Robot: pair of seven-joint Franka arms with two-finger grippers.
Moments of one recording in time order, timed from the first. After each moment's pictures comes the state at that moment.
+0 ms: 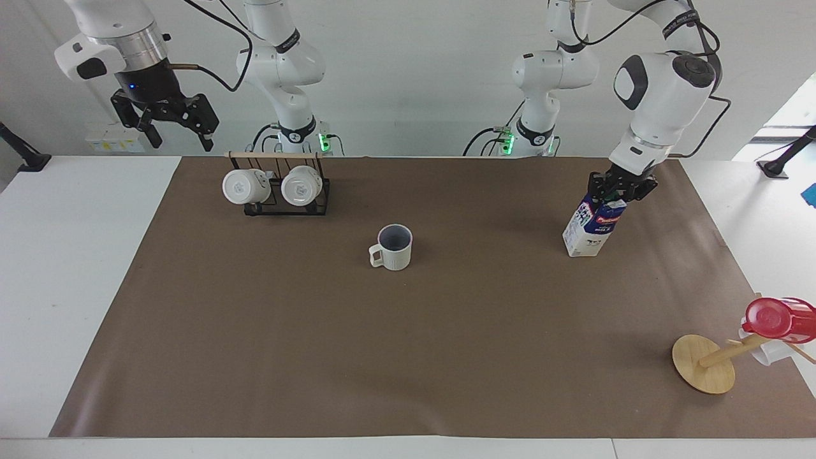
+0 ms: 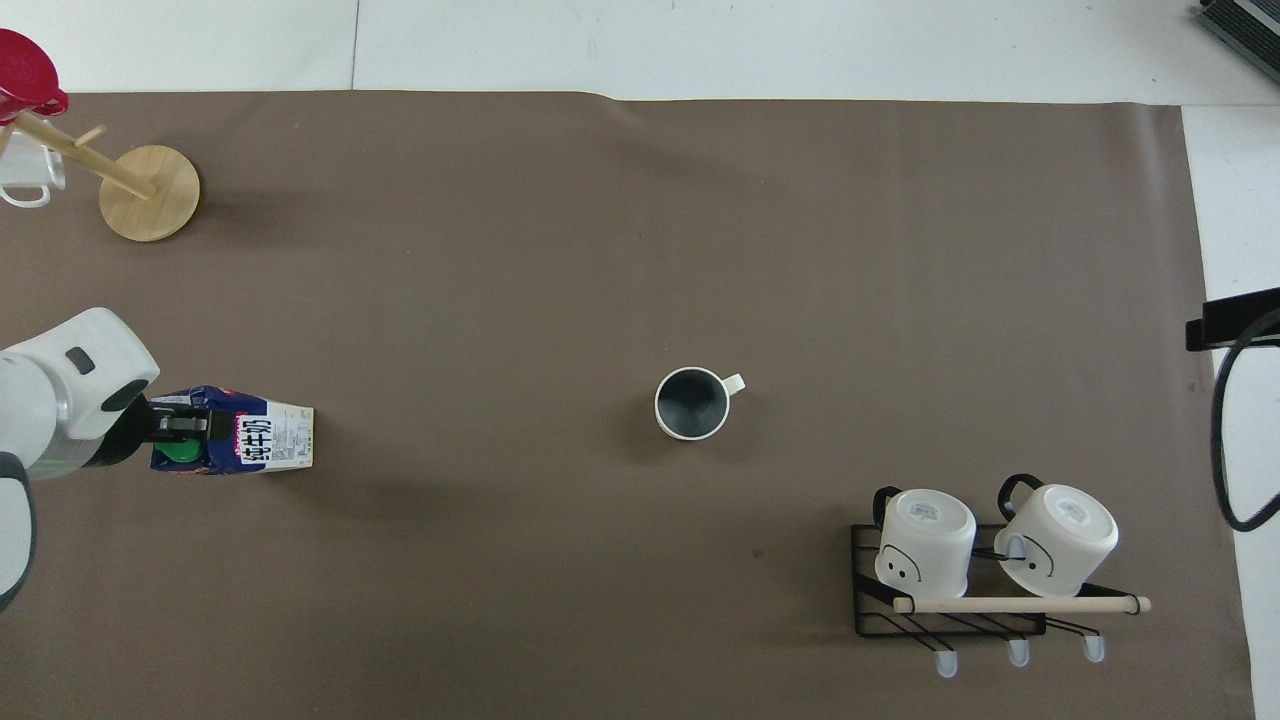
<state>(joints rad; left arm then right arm) -0.01 -0.23 -0.02 -2.23 -0.03 2.07 0.10 0.02 -0.05 -0.07 -1.51 -0.03 1.50 0.03</state>
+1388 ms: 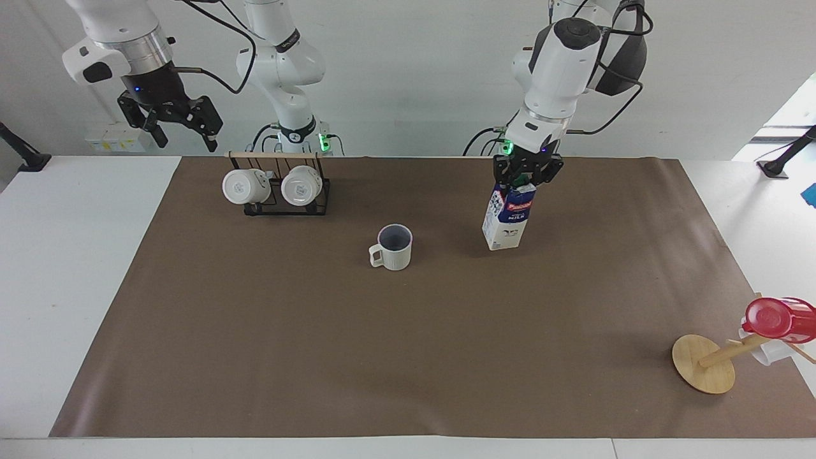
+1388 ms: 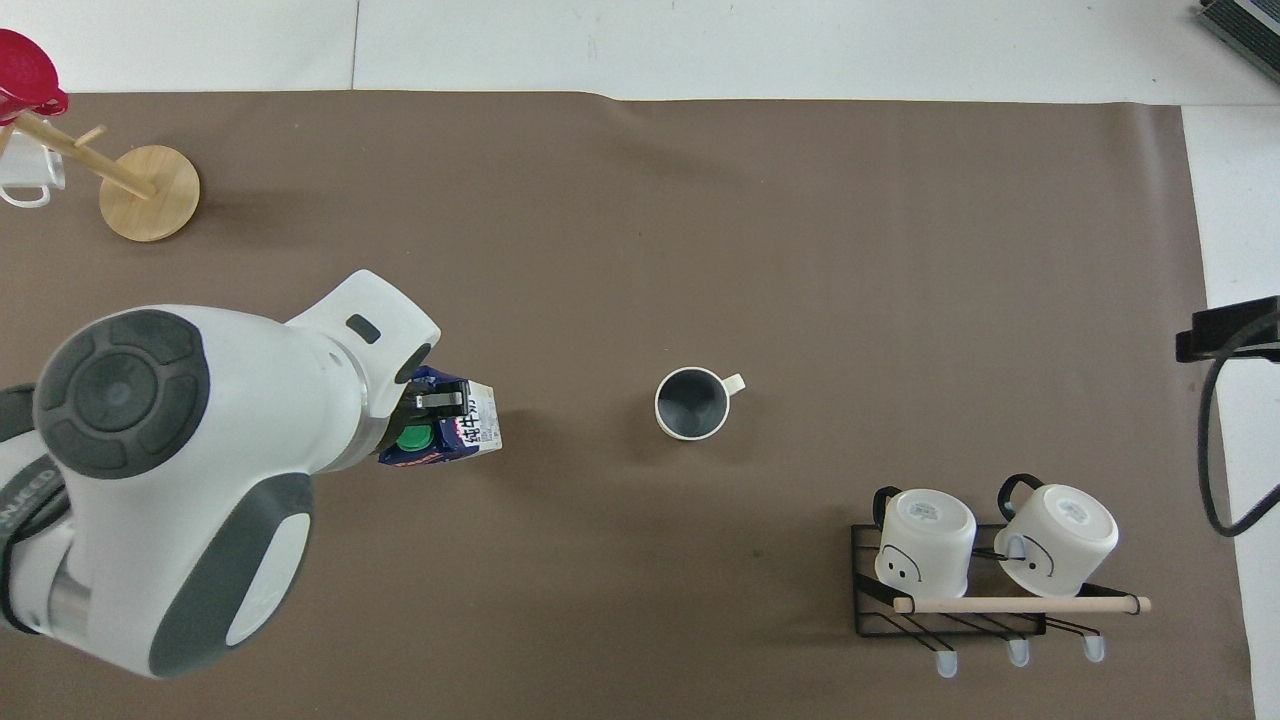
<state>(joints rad) -0.44 -0.11 -0.05 -1.98 -0.03 1.97 -0.51 0.02 -0.07 -0.07 -1.54 -0.02 1.50 0.06</state>
